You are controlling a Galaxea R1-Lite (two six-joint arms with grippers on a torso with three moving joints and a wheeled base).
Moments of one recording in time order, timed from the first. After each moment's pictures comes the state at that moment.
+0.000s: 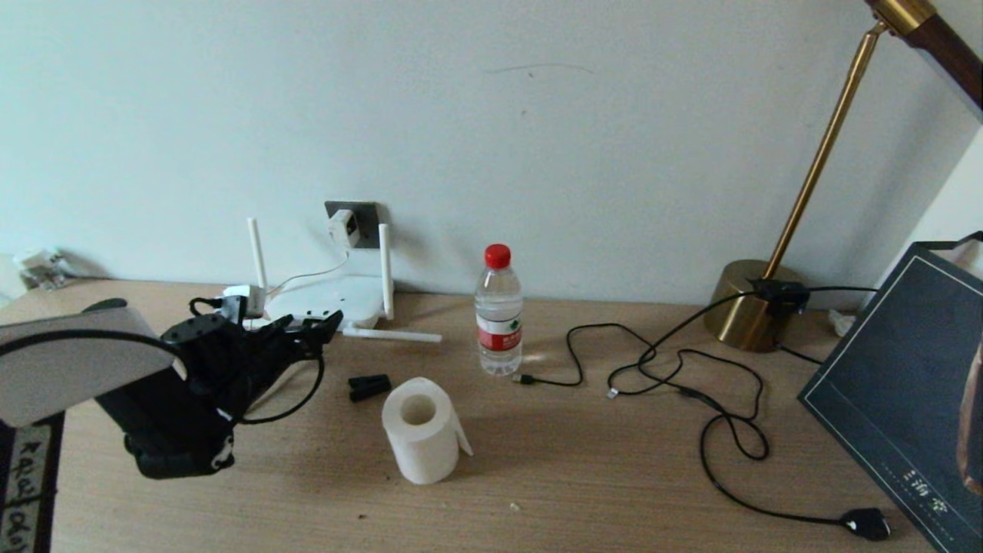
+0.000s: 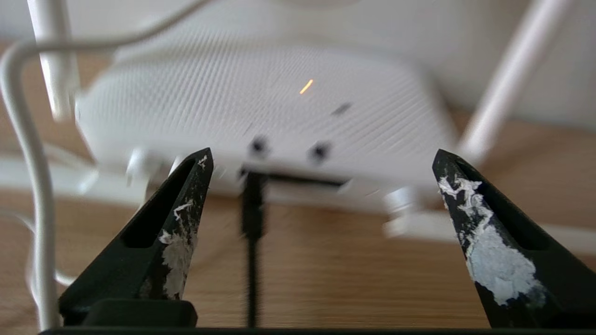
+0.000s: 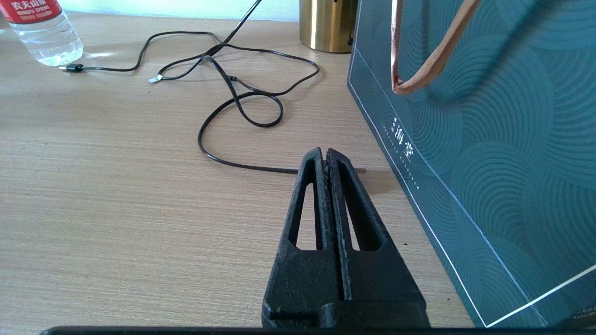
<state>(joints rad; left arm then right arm) 0.06 2.33 -0.85 -1.49 -0.23 -0.10 0.00 0.00 0.00 0.00 0.00 0.01</state>
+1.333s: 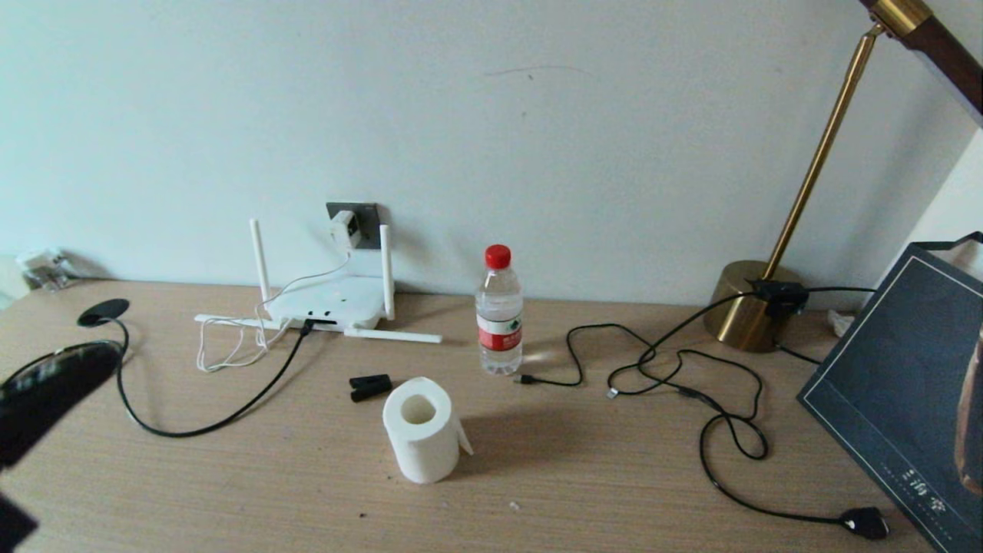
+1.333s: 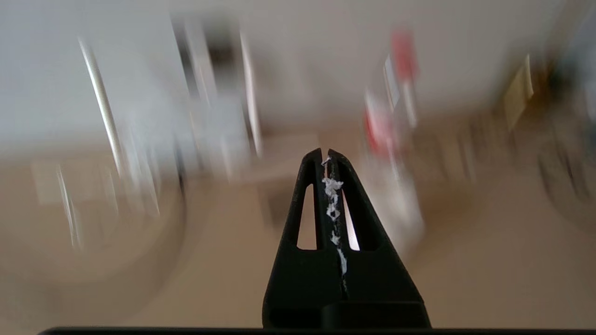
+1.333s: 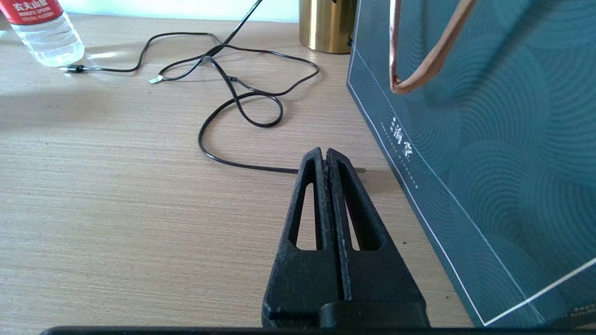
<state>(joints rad) -0.06 0.74 -0.37 -0.46 -0.22 0.03 0.00 0.00 0.00 0.00 0.00 0.01</state>
